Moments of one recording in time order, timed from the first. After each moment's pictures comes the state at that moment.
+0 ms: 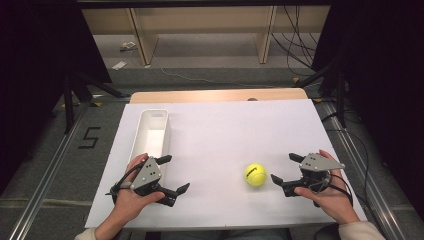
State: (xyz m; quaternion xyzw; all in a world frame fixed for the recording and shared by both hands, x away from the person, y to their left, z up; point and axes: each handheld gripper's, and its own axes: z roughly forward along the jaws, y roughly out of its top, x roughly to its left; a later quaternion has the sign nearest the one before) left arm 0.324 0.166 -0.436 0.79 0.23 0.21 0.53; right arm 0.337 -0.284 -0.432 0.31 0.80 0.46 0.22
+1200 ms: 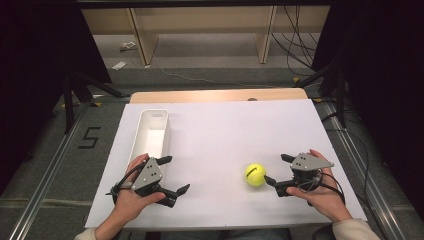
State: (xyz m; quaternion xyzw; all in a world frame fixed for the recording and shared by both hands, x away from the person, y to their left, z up) left arm 0.324 0.166 -0.438 0.79 0.23 0.21 0.53; right arm 0.342 -0.266 -0.437 0.30 0.81 0.45 0.21
